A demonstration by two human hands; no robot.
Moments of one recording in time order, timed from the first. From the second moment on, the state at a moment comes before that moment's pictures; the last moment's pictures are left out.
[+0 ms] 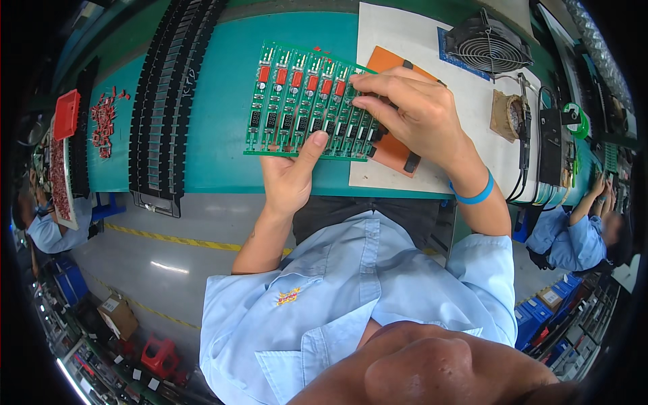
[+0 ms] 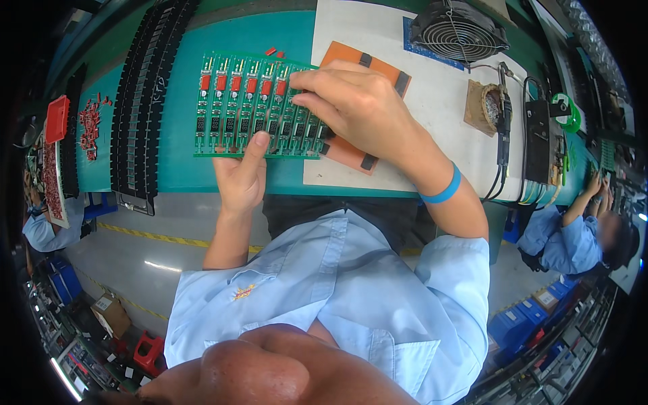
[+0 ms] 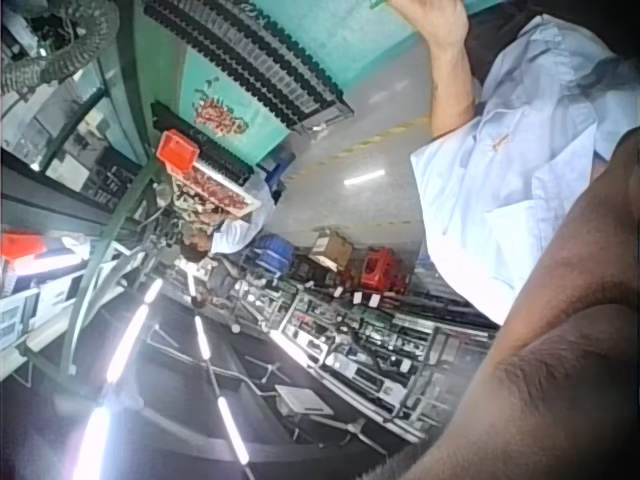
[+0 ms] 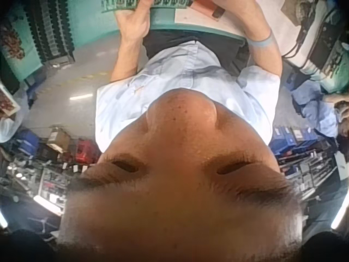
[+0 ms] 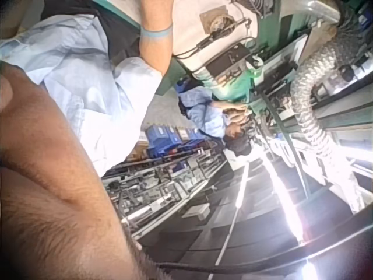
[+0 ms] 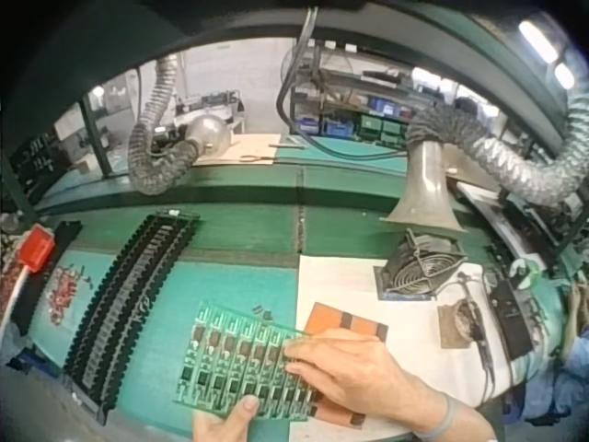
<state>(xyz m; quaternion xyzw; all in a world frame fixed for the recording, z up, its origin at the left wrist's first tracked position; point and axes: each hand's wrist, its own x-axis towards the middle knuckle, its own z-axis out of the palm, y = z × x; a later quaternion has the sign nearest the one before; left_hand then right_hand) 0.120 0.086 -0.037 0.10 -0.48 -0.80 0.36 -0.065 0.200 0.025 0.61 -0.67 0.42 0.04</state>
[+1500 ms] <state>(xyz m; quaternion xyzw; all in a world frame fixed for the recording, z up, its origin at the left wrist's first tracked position) 0.129 0.083 -0.037 0.15 -0.47 -0.82 0.30 -0.059 0.196 0.035 0.61 -0.66 0.44 0.01</state>
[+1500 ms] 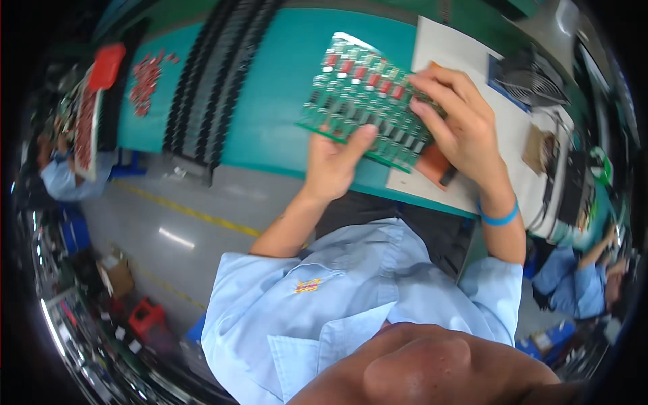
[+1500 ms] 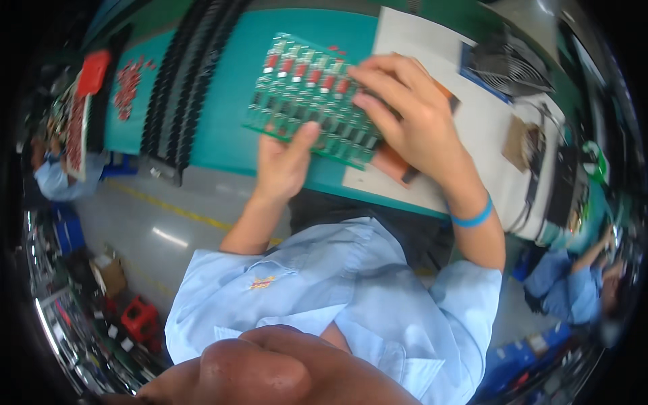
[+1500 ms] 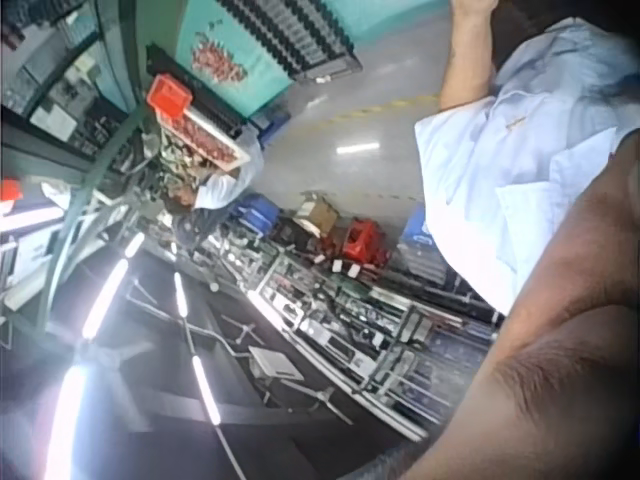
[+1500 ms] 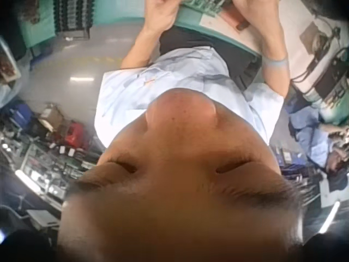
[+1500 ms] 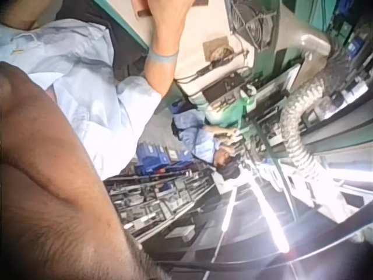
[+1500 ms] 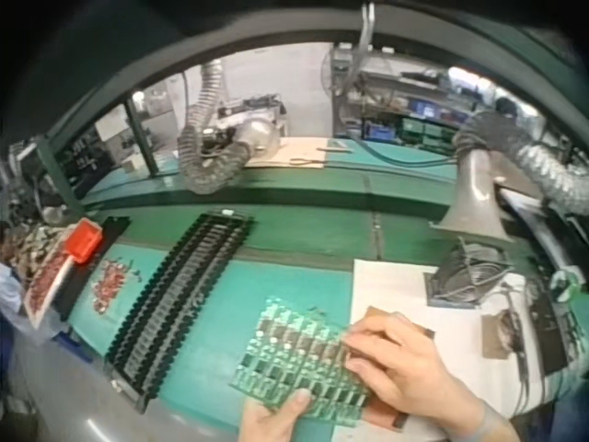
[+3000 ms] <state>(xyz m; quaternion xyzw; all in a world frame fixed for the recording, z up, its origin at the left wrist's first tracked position) 0.135 0.083 -0.045 0.23 -0.35 -0.83 0.38 -0.084 0.143 -0.020 0.60 -0.75 0.28 0.02</state>
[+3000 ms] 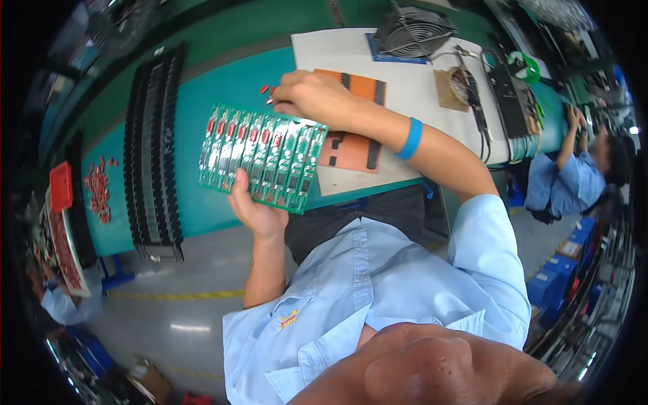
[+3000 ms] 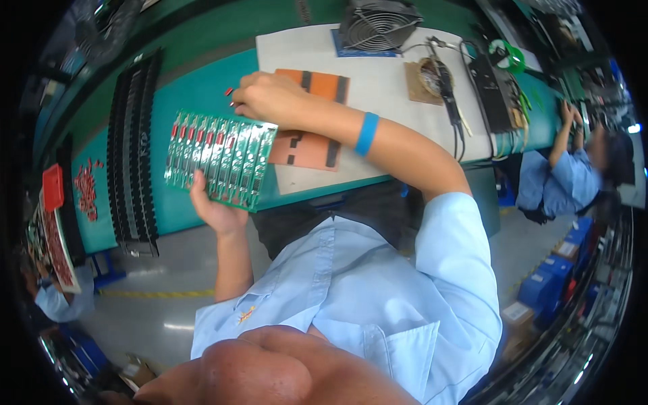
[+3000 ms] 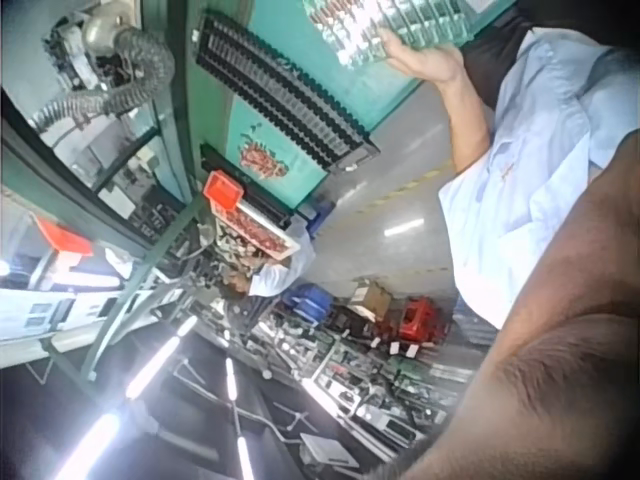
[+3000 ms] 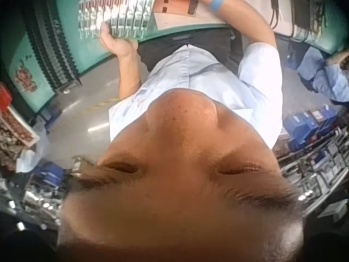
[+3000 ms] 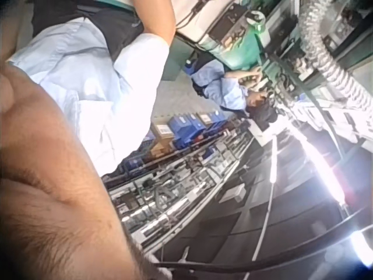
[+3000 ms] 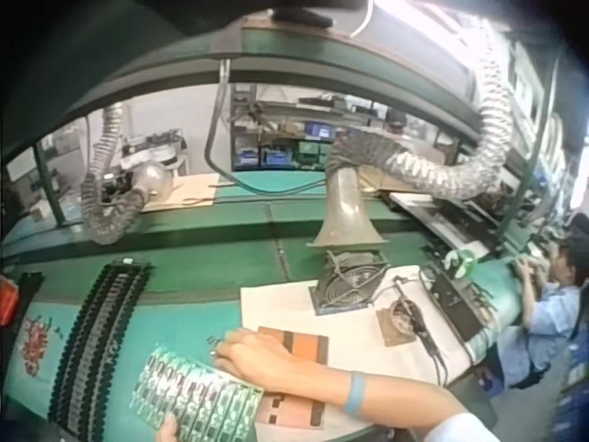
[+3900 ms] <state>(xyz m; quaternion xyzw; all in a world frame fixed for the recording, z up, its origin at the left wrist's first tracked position) 0.127 0.086 -0.046 0.10 -0.43 -0.81 0.38 -0.064 0.207 0.024 0.40 -0.63 0.59 -0.31</state>
